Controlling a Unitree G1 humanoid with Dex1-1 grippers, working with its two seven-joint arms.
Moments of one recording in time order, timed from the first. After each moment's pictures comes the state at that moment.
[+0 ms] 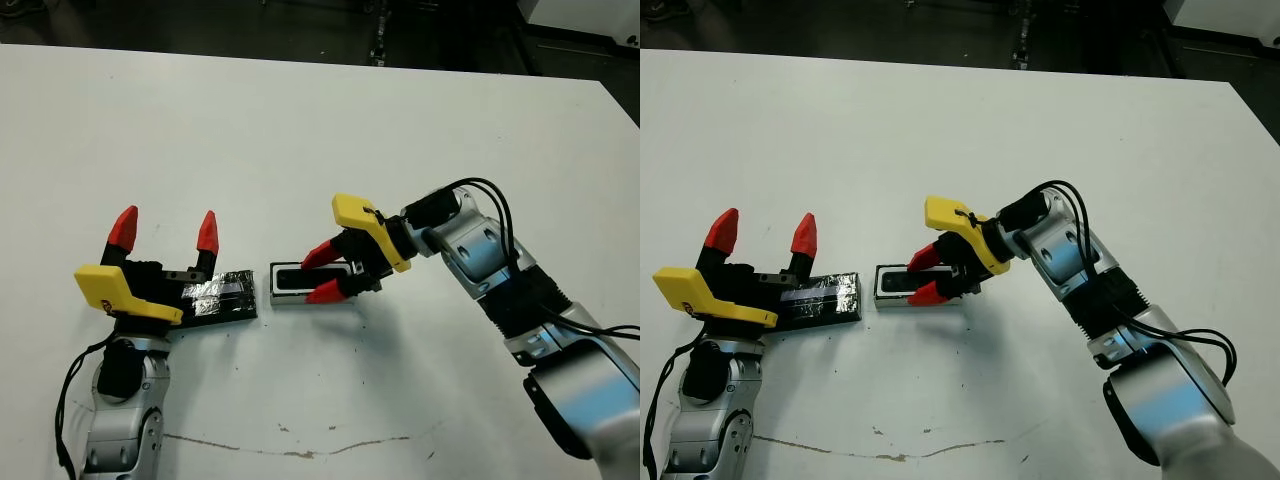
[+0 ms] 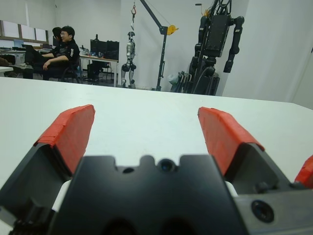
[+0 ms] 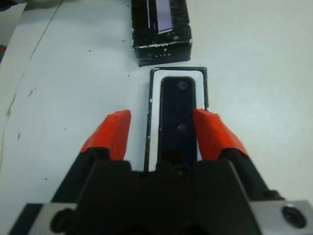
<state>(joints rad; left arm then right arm) 0.08 0.12 0.10 -0.17 -0.23 -0.21 -0.16 -0.82 -0.40 0.53 0.35 0.08 0.39 1.38</state>
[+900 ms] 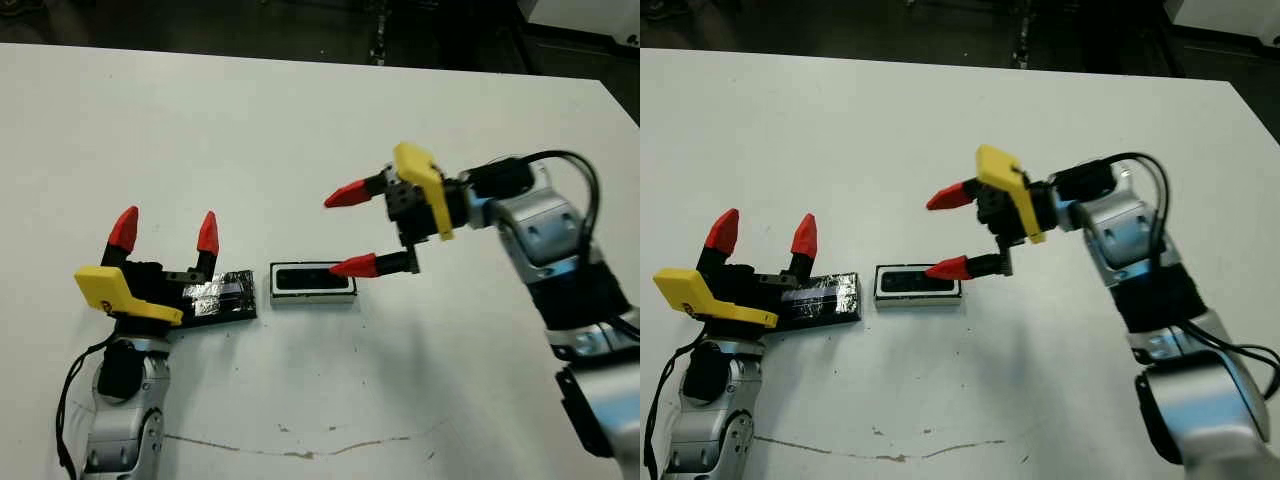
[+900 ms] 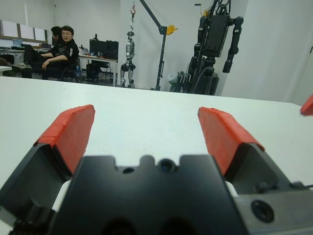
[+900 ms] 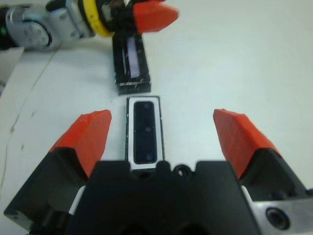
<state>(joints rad) 0.08 0.12 0.10 -0.17 -0.23 -0.22 -0.17 -0.74 -0.53 0.23 0.11 0.23 0.45 1.31</state>
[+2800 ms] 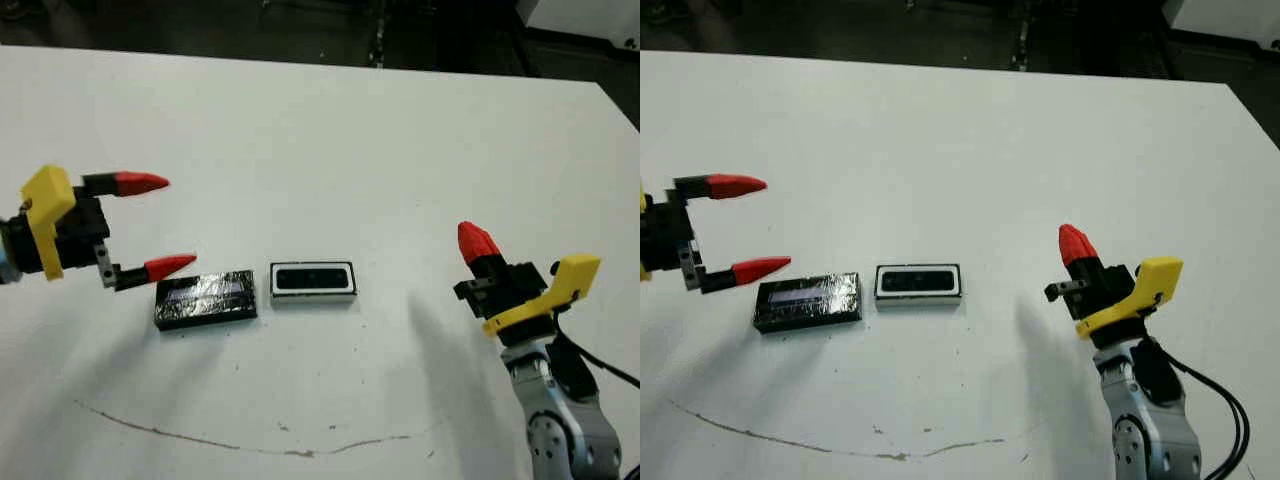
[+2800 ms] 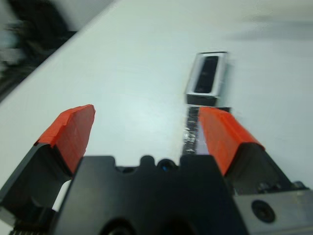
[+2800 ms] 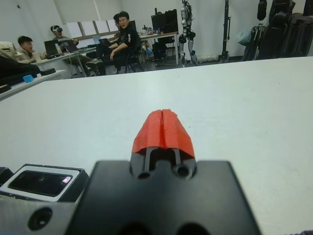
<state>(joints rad) -0.35 0.91 0.06 0.16 -0.45 0.08 -1.36 0.08 -0.16 -0.13 -0.34 0.41 0.21 0.31</state>
